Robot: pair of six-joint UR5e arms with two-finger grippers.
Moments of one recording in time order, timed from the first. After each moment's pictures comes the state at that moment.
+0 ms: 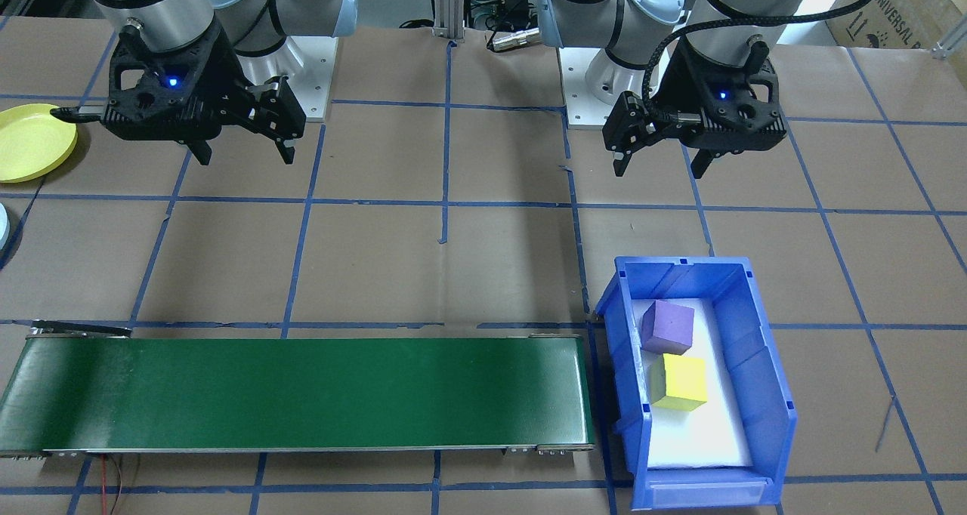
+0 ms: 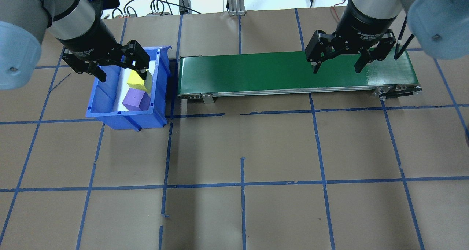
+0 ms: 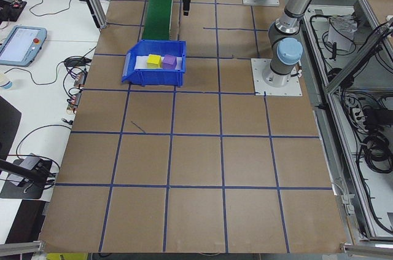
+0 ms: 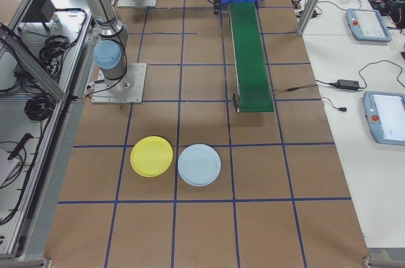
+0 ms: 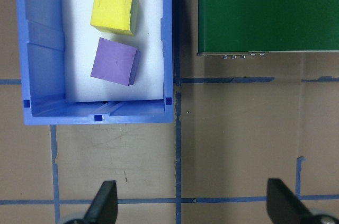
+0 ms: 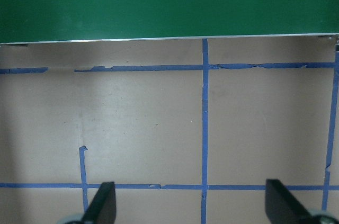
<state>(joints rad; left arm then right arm) -1.55 -1.54 -1.62 -1.50 1.55 0.01 1.60 -1.58 1.56 -1.57 -1.51 0.04</state>
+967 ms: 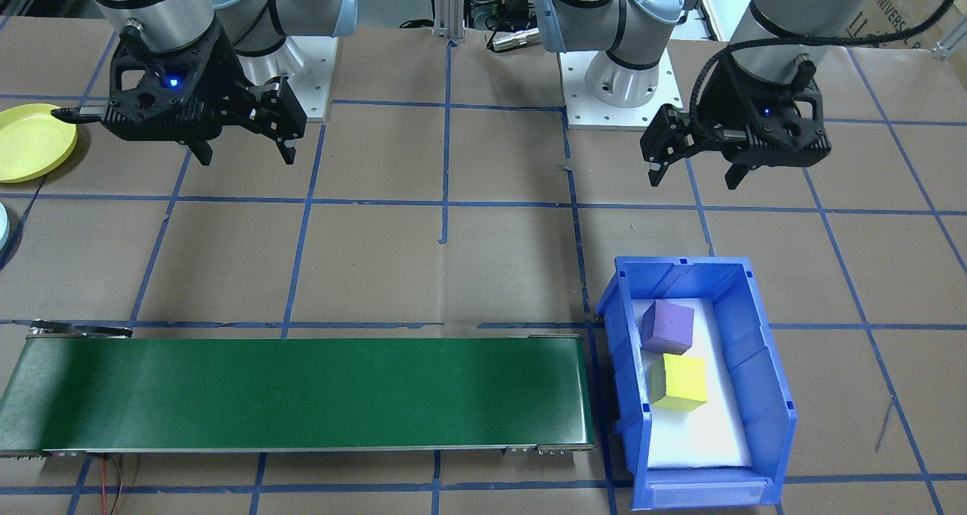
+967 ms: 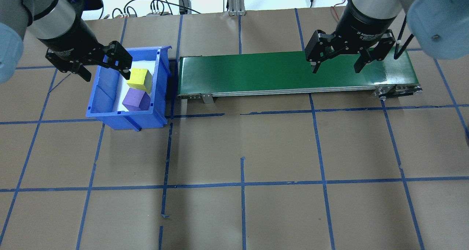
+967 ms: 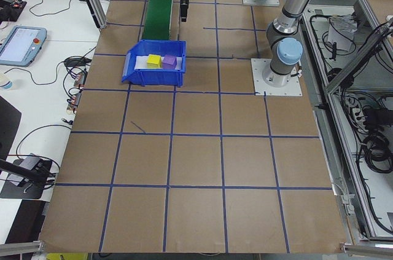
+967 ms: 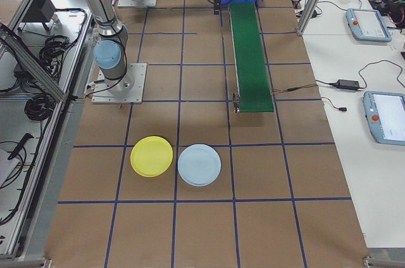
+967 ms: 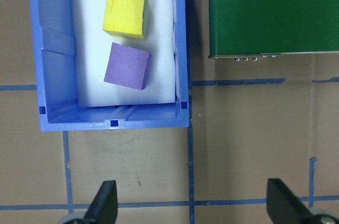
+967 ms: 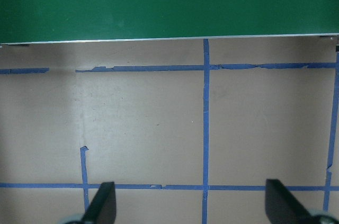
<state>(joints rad) -1.44 -1.55 -1.64 -1.50 1.55 0.15 1.60 -1.58 1.56 -1.57 -1.51 0.04</state>
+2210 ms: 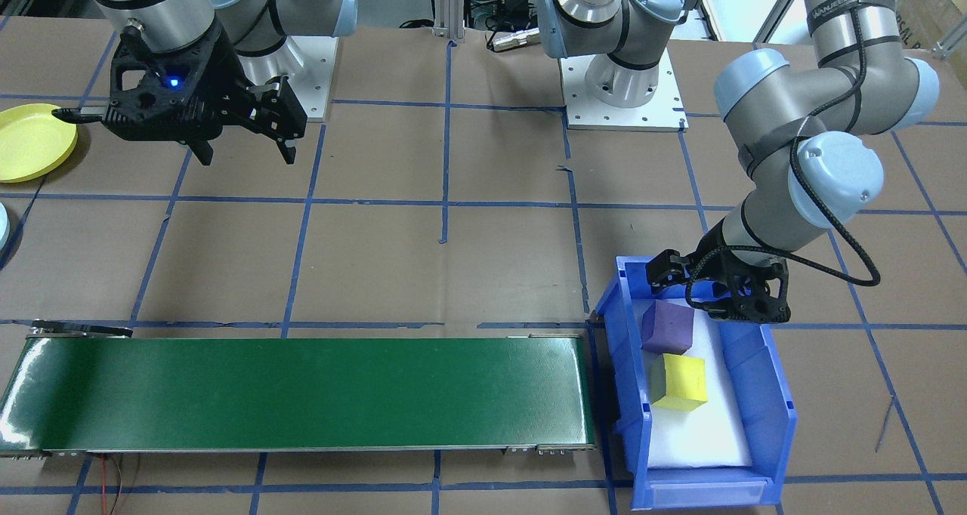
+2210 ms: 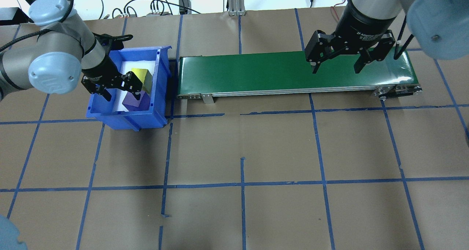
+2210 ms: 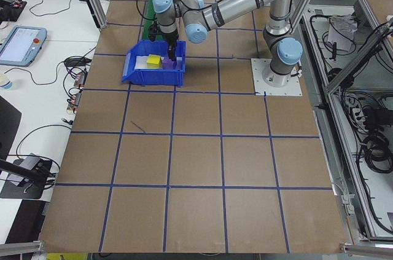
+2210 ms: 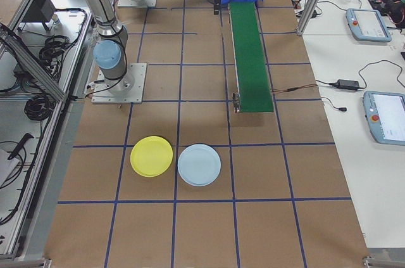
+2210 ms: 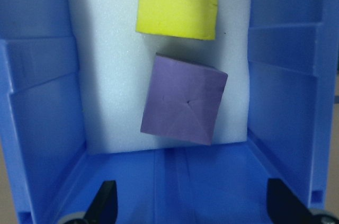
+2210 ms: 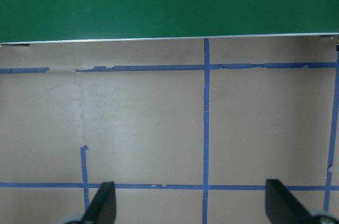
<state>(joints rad) -1.37 -1.84 -1.75 -1.21 1.54 0.23 1.60 -1.58 1.56 -1.57 -1.51 0.04</state>
